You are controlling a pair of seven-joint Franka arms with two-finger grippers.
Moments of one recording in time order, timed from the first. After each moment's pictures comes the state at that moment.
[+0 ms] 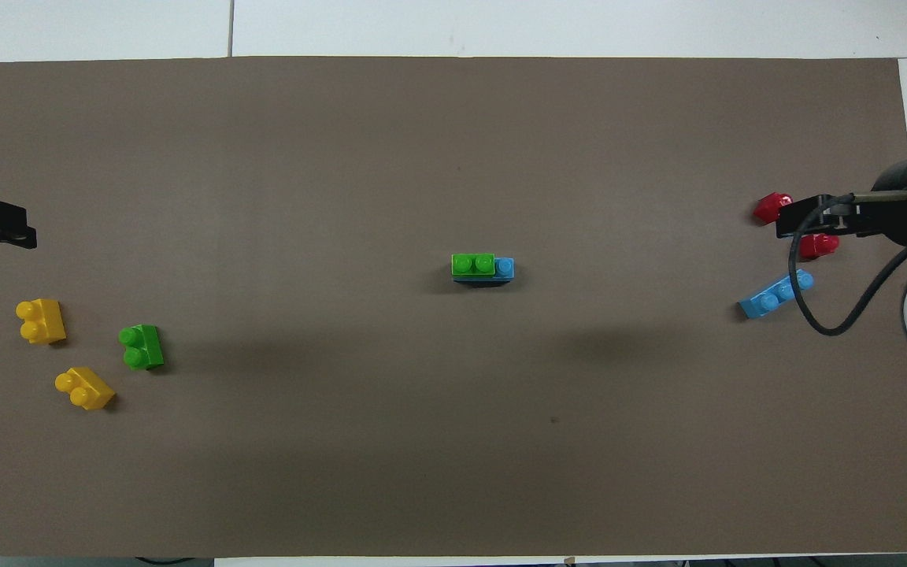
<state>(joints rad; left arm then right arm) 0.25 0.02 -0.21 -1.59 0.03 1.60 -0.02 0.03 -0.02 -0.02 -1.68 0.01 1.71 0.03</state>
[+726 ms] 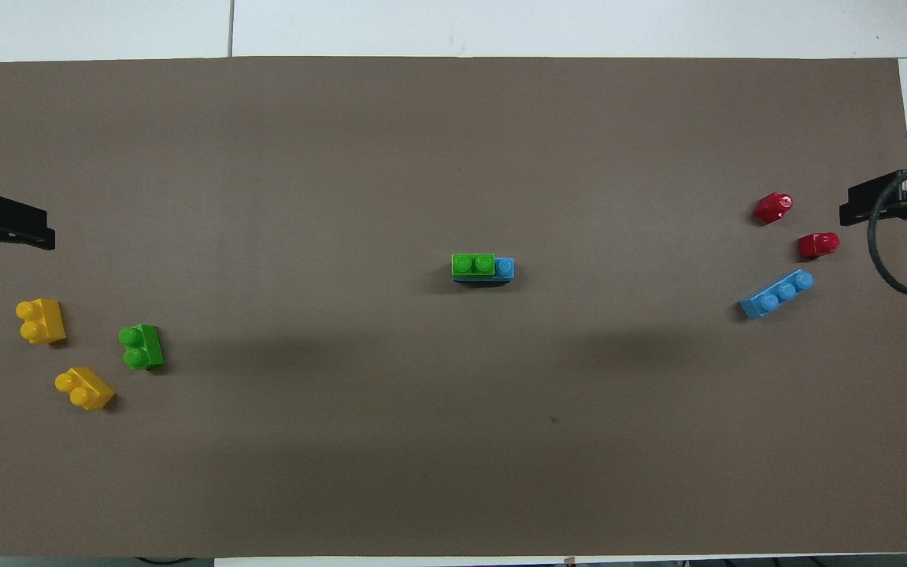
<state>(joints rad) 0.21 0.02 -0.22 -1.60 0.02 1.60 -0.01 -0.03 0.04 -0.03 -1.57 0.01 1.62 0.03</state>
